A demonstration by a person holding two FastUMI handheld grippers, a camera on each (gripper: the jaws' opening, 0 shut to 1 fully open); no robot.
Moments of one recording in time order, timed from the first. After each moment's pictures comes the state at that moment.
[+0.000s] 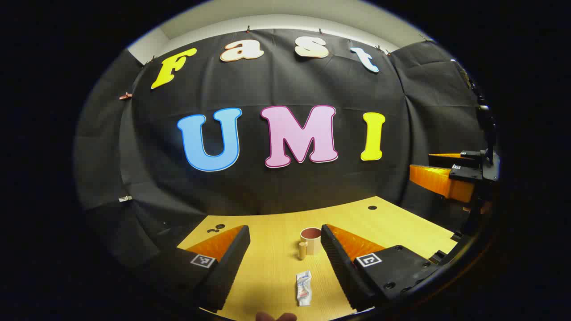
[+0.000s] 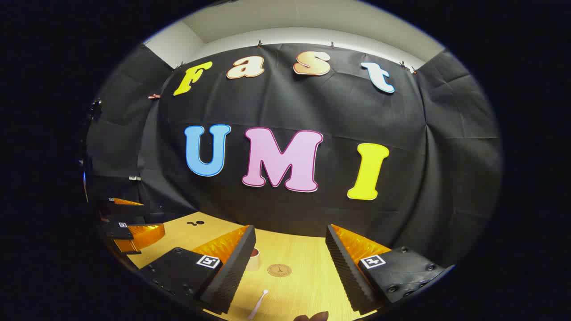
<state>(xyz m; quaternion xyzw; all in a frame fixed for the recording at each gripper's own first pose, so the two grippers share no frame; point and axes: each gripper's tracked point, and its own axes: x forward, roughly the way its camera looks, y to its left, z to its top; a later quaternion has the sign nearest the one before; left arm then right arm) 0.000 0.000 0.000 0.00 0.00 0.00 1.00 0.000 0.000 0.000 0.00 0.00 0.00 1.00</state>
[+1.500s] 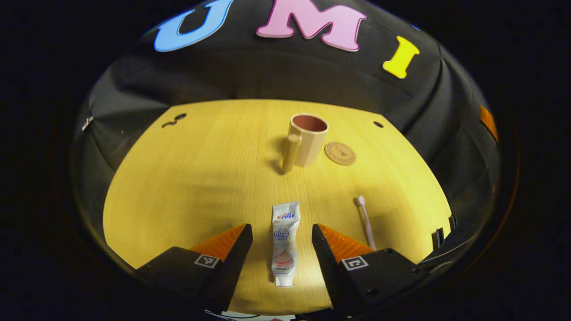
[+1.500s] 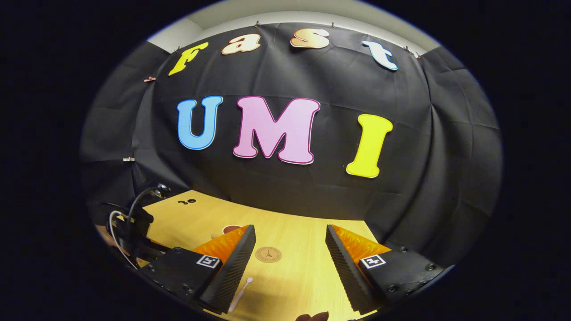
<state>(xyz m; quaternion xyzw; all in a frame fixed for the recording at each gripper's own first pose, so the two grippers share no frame) 0.094 -0.034 -0.244 -0.09 0.37 -0.05 0.92 0.038 -0.039 -0.077 -0.01 0.08 0.00 1.00</state>
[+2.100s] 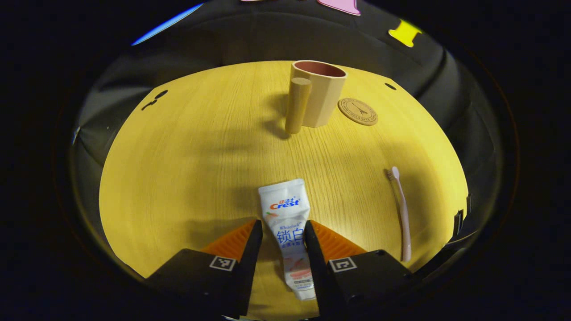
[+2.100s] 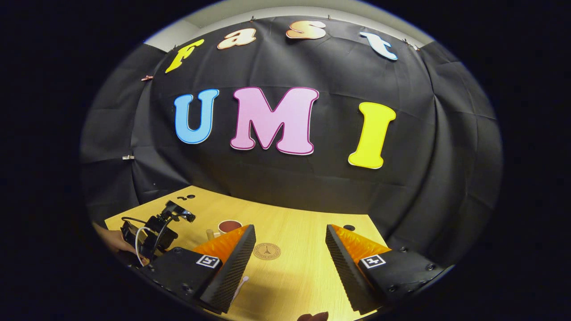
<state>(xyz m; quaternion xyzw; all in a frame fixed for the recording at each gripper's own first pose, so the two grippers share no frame) 0.114 -0.033 -0.307 -0.02 0.46 -0.07 0.88 0.055 -0.047 -0.101 0.01 0.10 0.01 0.99</state>
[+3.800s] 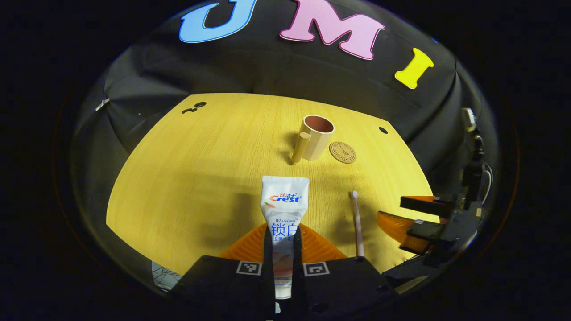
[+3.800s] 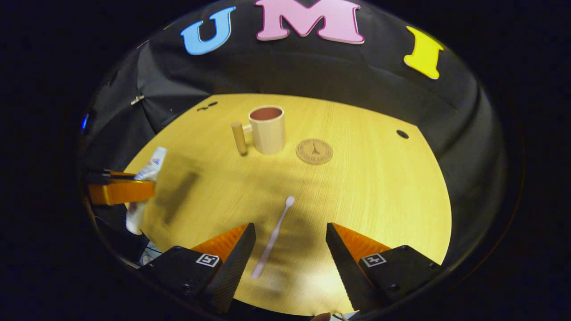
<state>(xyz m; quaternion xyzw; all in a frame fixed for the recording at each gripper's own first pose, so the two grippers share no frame) 0.036 -0.021 -0.198 -0.13 0.37 -0.02 0.92 0.005 0.047 -0.316 0.00 0.46 0.10 0.88</state>
